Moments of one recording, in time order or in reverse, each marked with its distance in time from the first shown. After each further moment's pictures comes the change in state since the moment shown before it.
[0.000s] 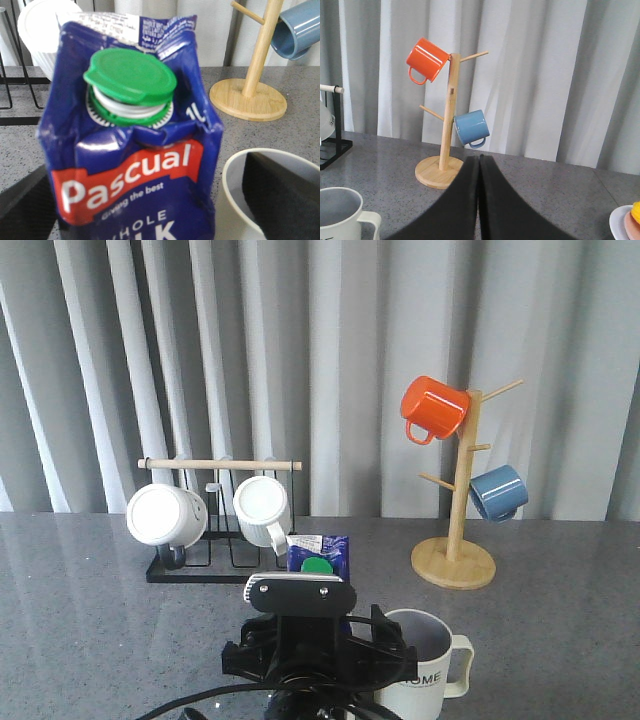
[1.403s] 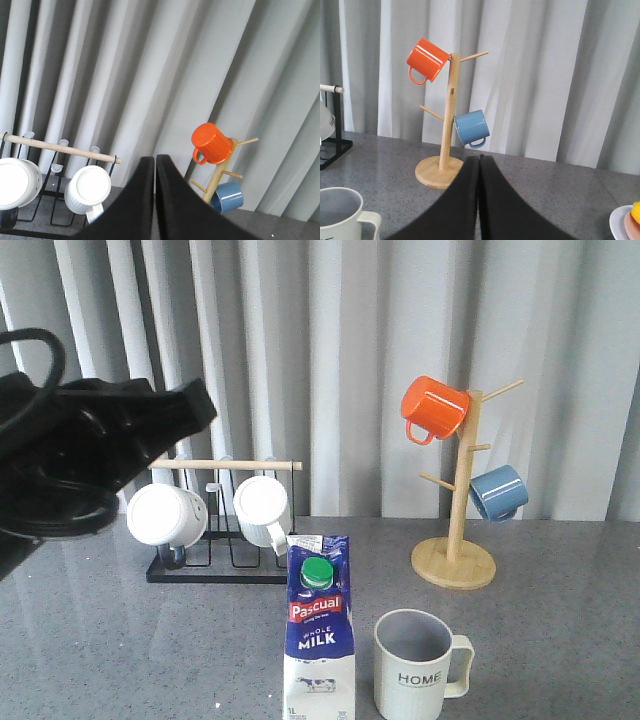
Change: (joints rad) left arm 0.000 -0.685 0.000 -0.232 0.062 0.358; right arm 0.000 0.000 0.000 0.000 0.000 0.000
